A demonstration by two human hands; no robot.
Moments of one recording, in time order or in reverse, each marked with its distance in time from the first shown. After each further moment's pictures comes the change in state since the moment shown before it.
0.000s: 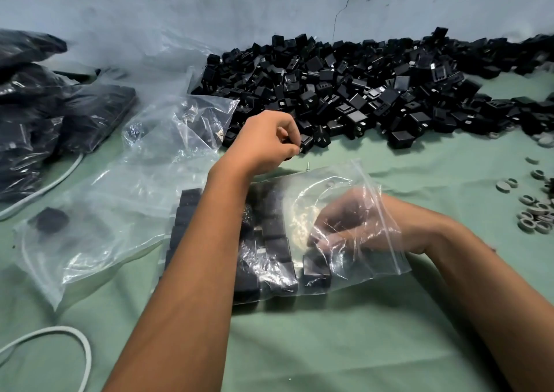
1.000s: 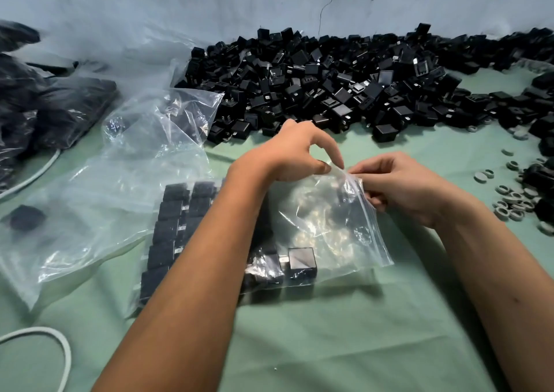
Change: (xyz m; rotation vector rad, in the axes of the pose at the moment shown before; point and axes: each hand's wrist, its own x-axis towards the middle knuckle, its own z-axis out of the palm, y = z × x) left_hand -0.010 0.050 0.030 0.096 -0.390 0.201; right_hand -0.018 0.037 -0.035 0.378 0.515 0.224
